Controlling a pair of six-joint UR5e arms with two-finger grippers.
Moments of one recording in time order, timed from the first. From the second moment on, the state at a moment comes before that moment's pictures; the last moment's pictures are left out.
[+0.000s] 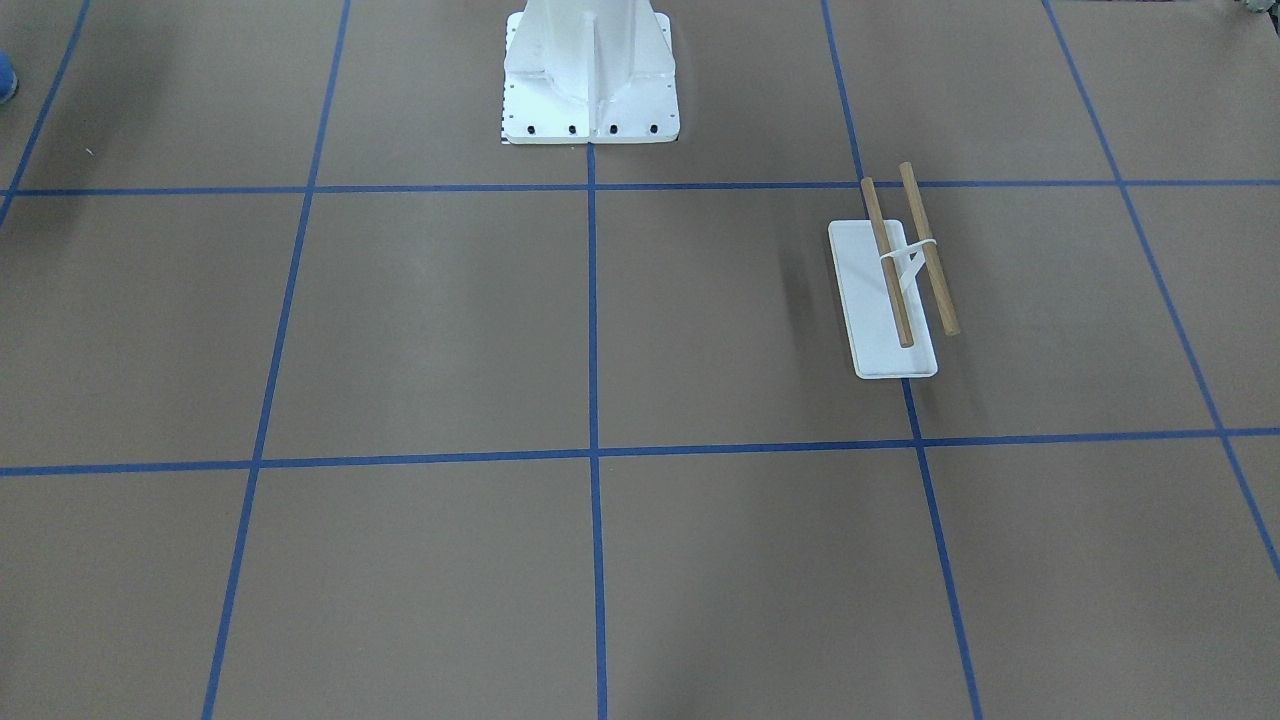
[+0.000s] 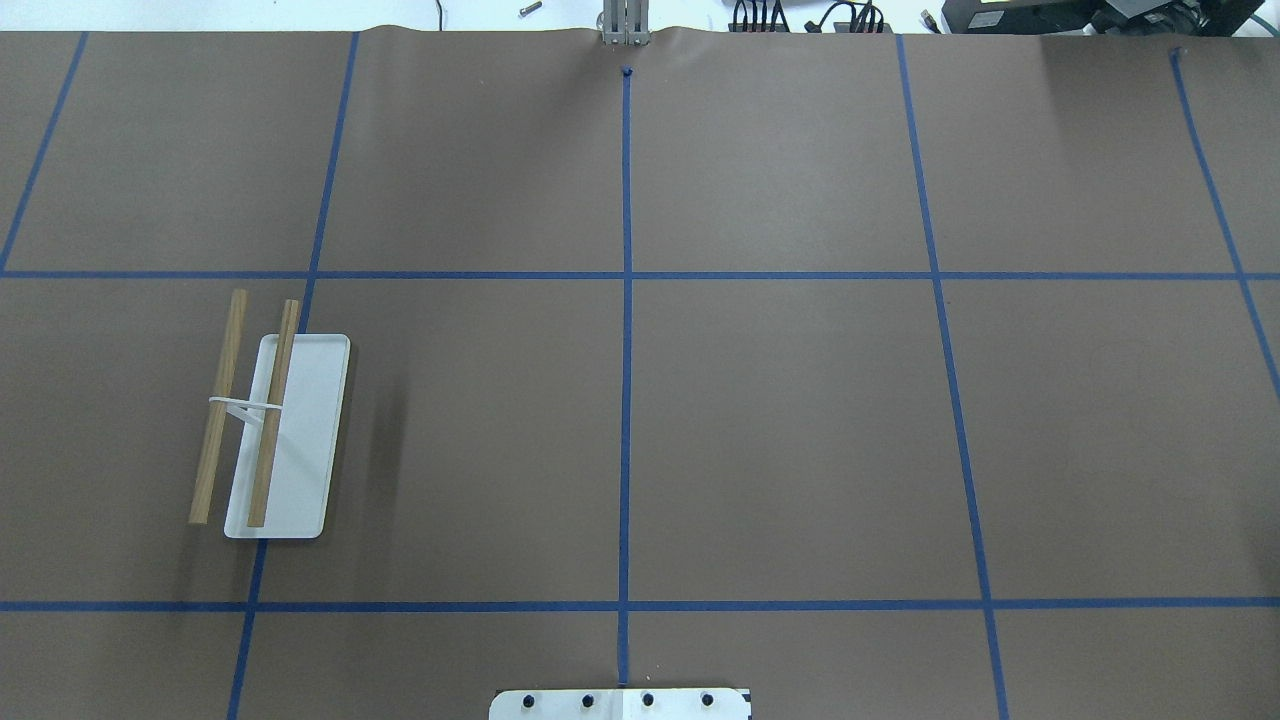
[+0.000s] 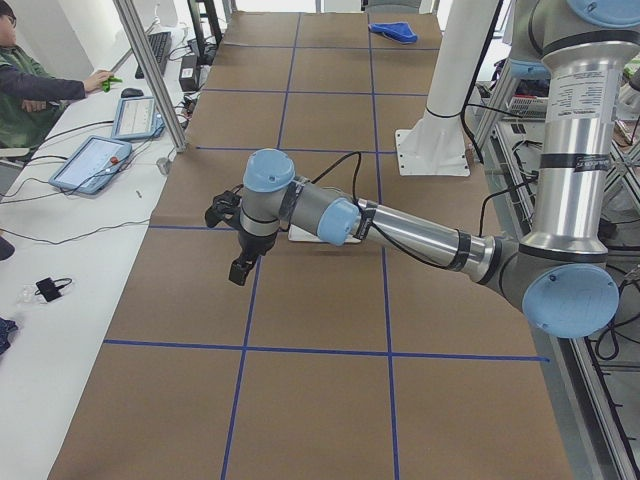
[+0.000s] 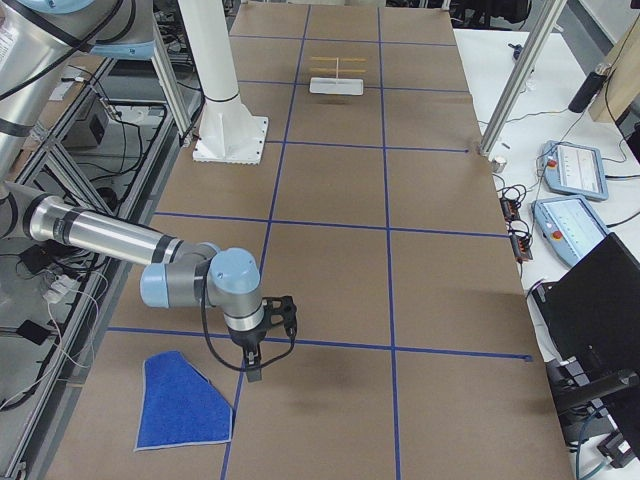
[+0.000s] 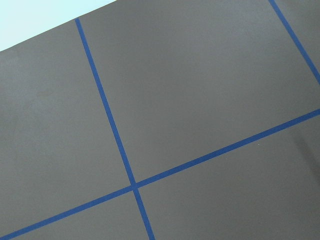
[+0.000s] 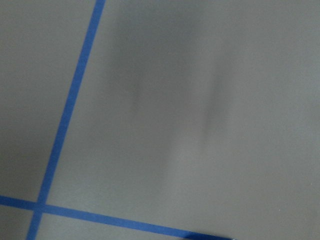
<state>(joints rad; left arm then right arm) -1.50 -1.59 -1.85 -1.71 -2.28 0.04 1.52 -2.16 1.74 -1.08 2.15 -0.18</state>
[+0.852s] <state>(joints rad) -1.50 -1.59 -1.85 -1.75 -2.28 0.02 1.52 -2.17 1.38 -0.64 2.29 -0.10</state>
